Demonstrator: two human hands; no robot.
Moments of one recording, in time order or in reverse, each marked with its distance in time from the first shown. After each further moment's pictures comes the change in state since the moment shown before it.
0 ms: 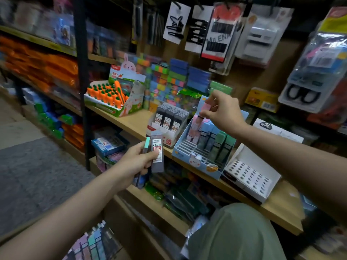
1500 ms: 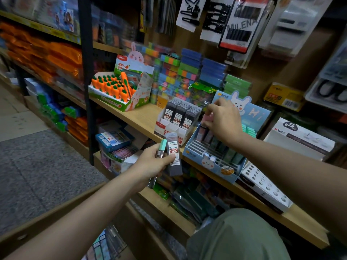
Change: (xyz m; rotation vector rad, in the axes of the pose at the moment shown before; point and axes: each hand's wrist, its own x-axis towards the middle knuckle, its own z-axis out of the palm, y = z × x) left_hand 0.016 -0.013 0.009 0.081 -0.022 -0.003; right_hand 0.006 0.016 0.062 -0.538 -0.046 -0.148
